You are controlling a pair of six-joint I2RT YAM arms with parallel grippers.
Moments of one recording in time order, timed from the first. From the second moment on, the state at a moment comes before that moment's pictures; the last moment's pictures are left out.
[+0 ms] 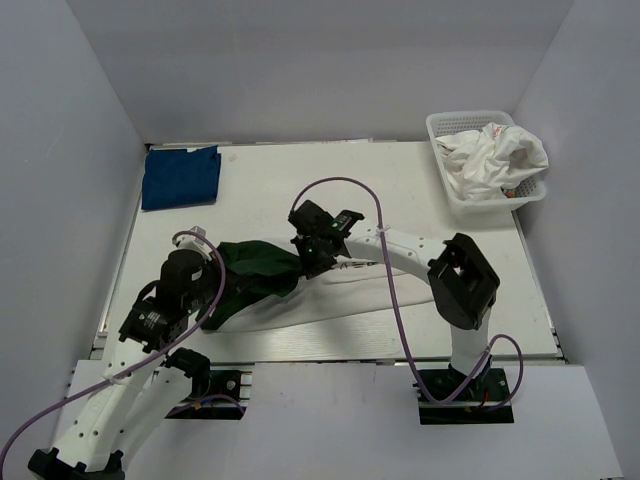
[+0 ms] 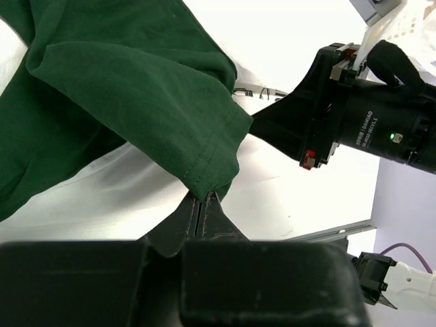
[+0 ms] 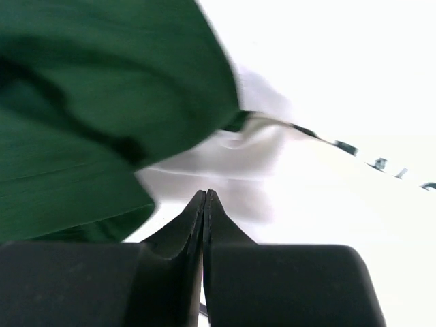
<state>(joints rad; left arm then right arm) -0.40 0.58 0.67 -0.70 0.06 -0.83 0.96 1.90 1.49 -0.67 -0.06 0.46</state>
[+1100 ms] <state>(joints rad) -0.40 0.54 0.66 -0.73 0.06 -0.85 0.96 1.85 1.44 -0.57 -0.16 0.39</state>
